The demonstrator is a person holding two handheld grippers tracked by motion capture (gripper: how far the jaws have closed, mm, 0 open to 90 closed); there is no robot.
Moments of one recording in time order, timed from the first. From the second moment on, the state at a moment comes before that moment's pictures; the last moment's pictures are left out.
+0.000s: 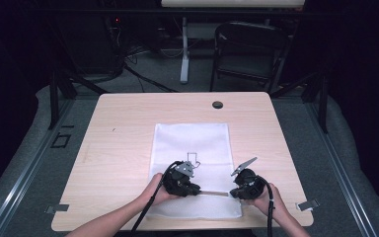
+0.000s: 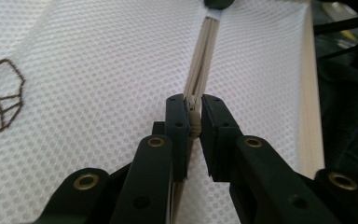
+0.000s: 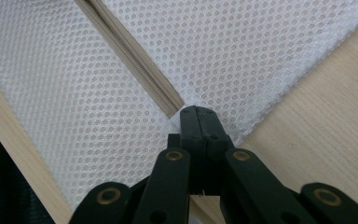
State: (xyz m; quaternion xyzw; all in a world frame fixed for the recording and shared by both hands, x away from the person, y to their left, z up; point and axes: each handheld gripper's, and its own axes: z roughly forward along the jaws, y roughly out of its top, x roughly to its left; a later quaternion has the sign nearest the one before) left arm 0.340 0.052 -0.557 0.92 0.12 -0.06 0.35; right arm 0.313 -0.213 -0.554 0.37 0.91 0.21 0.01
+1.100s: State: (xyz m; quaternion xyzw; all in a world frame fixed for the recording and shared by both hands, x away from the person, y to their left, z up) left arm 0.335 0.076 -0.552 0.93 0.13 -0.04 0.35; right arm 0.313 -0.214 -0.554 0.37 0.90 0.21 0.01
